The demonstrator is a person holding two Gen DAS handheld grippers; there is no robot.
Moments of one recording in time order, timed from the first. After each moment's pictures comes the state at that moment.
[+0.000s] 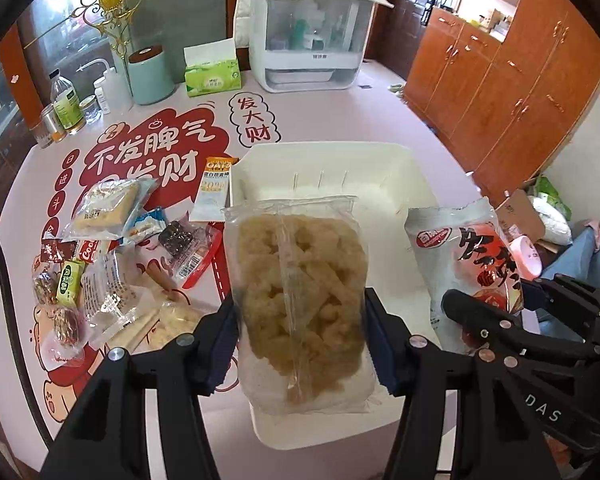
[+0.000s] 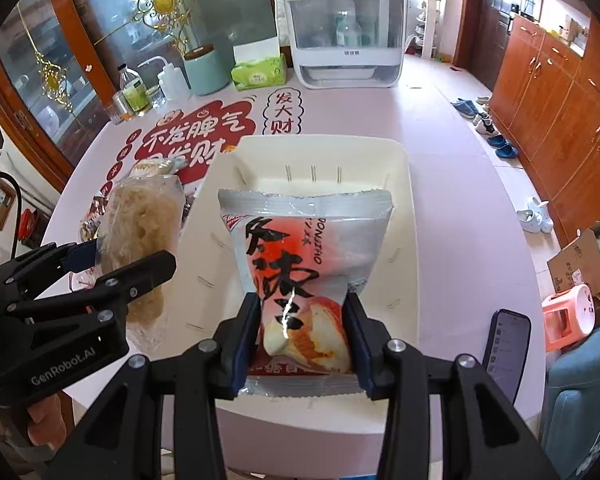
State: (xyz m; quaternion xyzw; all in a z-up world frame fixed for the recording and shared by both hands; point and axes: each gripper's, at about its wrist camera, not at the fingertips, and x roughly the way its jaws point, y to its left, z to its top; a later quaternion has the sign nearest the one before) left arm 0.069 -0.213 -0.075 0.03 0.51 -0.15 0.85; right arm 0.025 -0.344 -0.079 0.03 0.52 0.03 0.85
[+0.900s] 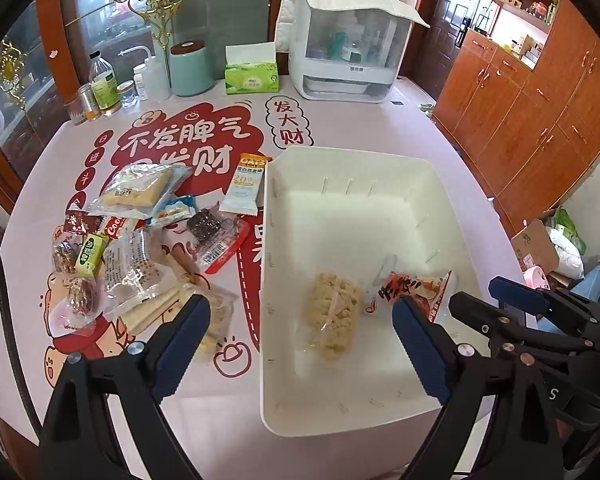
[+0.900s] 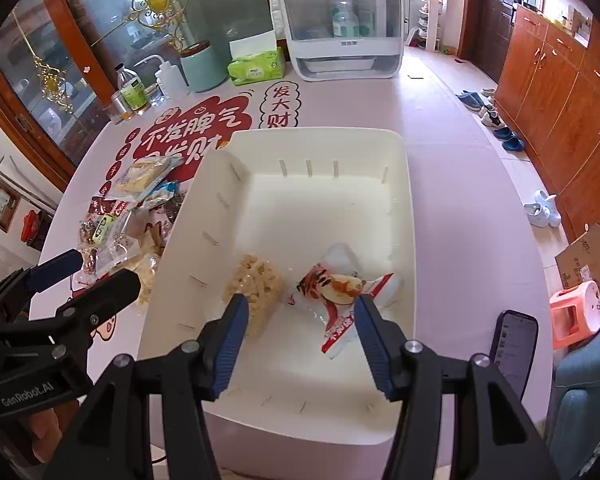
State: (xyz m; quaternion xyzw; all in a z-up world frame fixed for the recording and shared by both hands) left arm 0.052 -0.192 -0.066 -0.01 0.50 -0.10 0.86; right arm 0.031 -0.356 -0.086 0.05 0.53 0.04 0.85
